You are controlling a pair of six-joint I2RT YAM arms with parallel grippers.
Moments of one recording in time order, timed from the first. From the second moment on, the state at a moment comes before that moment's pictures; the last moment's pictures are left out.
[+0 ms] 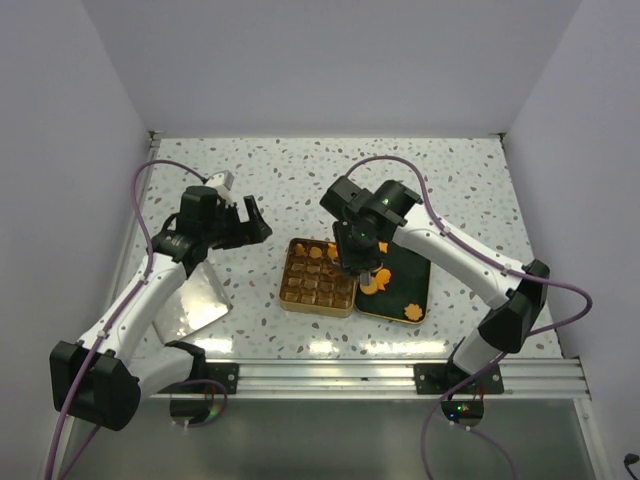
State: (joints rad) left arm -0.27 1.11 0.89 -0.45 0.16 -0.47; right arm 0.89 1.62 1.68 -1.37 0.08 0.73
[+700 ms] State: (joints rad) left arm -0.27 1.11 0.89 -0.45 0.16 -0.47; right arm 0.88 1.65 1.80 -1.37 0.14 0.72
